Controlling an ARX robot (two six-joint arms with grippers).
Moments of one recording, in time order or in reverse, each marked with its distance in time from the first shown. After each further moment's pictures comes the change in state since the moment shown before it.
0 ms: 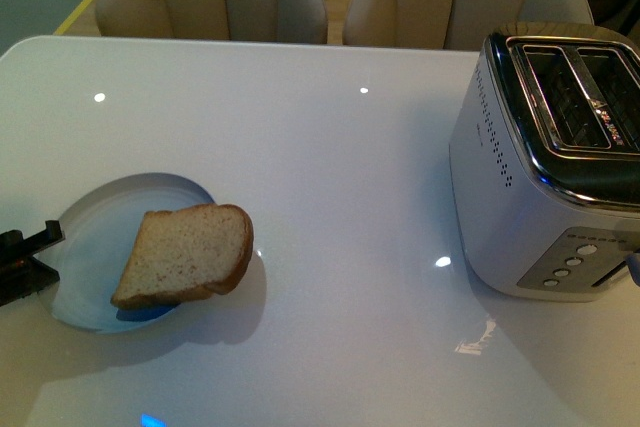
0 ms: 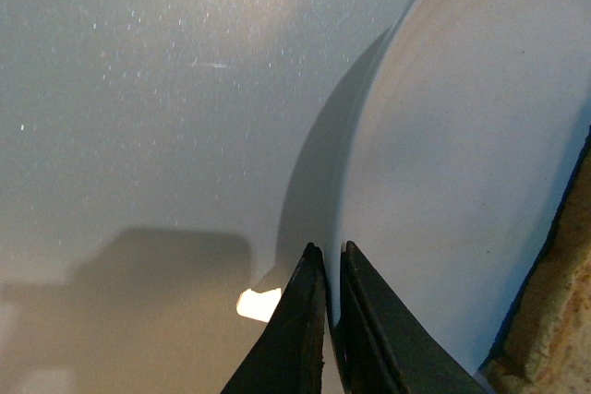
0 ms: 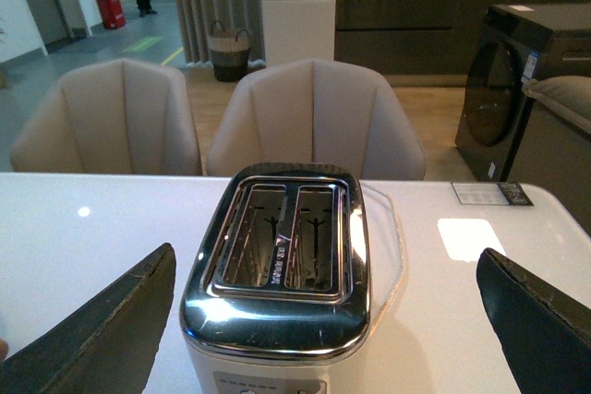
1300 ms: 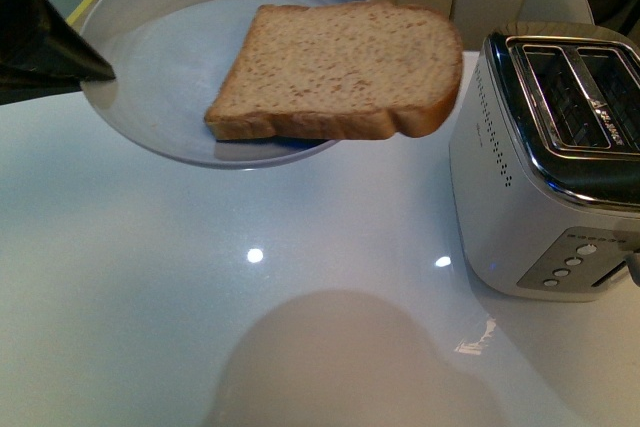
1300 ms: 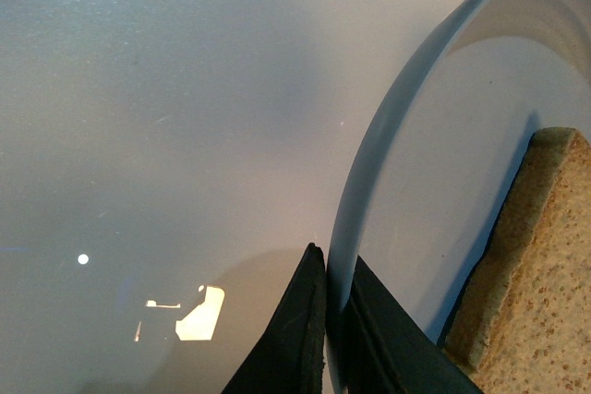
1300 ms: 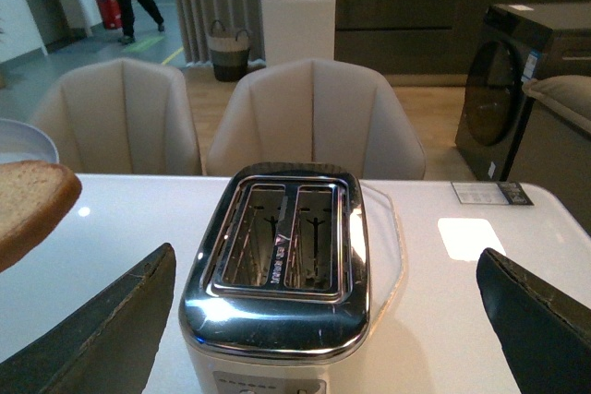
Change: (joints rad) left arm -0.473 -0.756 0.095 -0.549 -0.024 -0.463; right arm 0.000 0.000 0.000 0.000 0.000 0.000
